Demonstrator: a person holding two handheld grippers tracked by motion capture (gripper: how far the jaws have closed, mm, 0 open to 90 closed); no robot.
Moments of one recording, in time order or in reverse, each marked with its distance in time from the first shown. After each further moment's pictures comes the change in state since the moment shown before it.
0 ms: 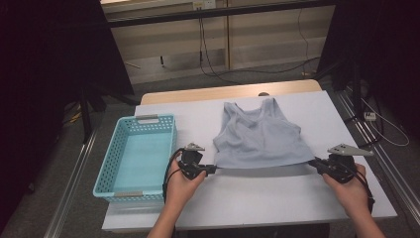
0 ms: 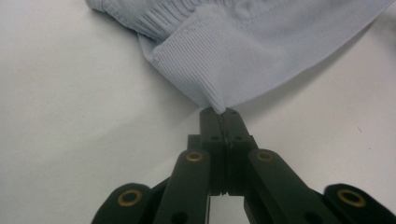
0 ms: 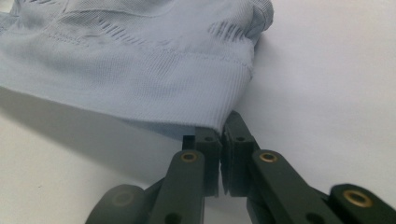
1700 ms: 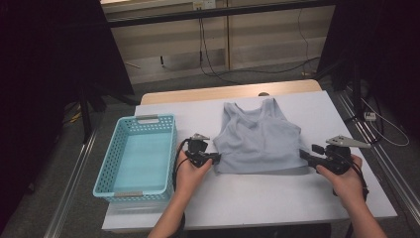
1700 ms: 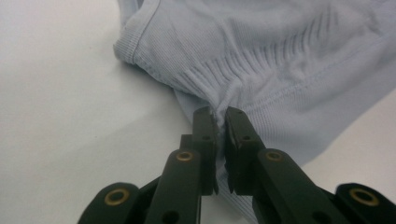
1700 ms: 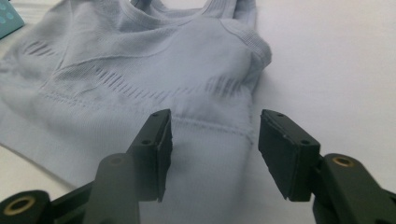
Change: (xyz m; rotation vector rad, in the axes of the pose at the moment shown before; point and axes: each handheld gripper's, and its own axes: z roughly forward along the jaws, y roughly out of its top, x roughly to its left) left arm 0.015 0.026 0.027 -0.077 0.046 -0.023; right arm -0.005 0.017 0.017 -0.072 0.020 0.043
